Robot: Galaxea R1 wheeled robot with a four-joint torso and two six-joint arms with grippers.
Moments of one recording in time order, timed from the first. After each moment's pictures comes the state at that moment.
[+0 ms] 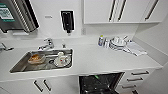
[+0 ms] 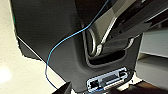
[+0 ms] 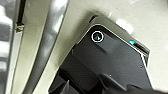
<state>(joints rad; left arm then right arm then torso) 1.59 2.98 -2.66 0.64 -0.14 -0.50 -1.10 2.57 -2.18 0.42 -0.24 0.61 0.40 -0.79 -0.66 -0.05</state>
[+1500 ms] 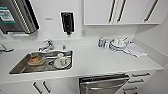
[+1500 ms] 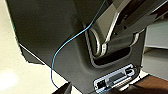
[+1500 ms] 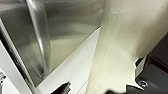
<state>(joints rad) 1.59 2.98 -2.67 0.72 -0.10 -0.50 -0.85 2.36 -1.55 0.71 0.04 0.60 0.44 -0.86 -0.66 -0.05</state>
